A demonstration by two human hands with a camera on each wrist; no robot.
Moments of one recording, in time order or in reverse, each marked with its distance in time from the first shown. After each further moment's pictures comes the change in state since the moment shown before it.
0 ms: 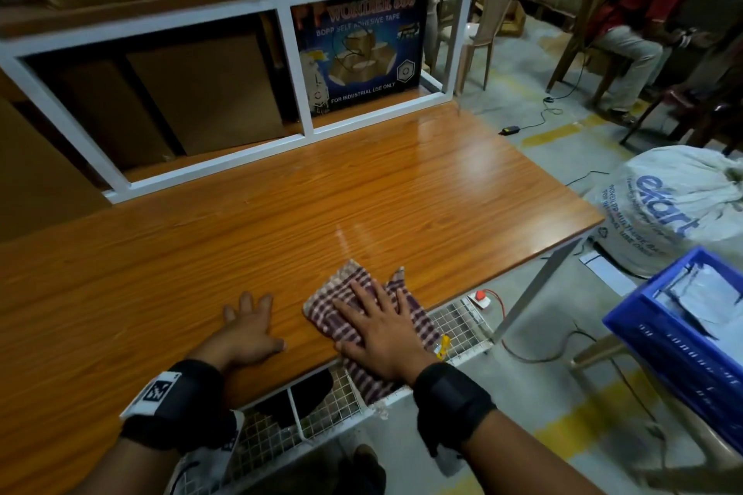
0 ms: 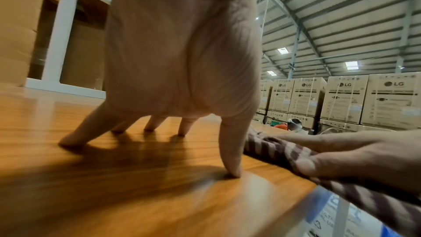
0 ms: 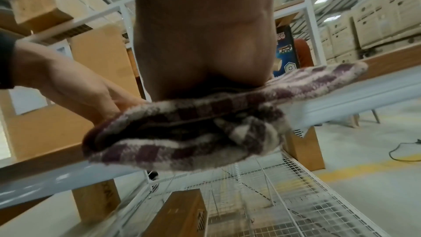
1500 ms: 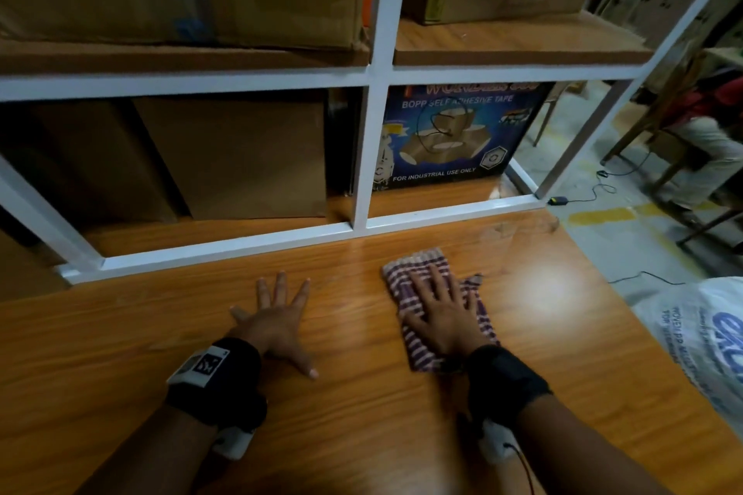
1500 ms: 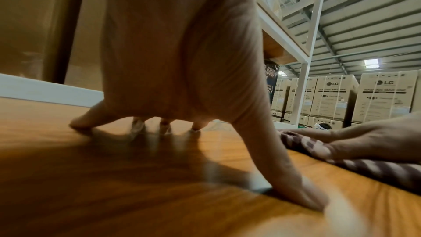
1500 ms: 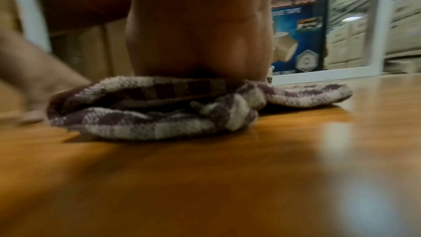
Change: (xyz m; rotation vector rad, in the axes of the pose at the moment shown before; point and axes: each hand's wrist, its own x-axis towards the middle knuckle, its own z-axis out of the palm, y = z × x) left_hand 0.225 0.028 -0.206 0.025 -0.127 0.077; right_hand 0.320 0.148 -0.112 -0.009 -0.108 0.258
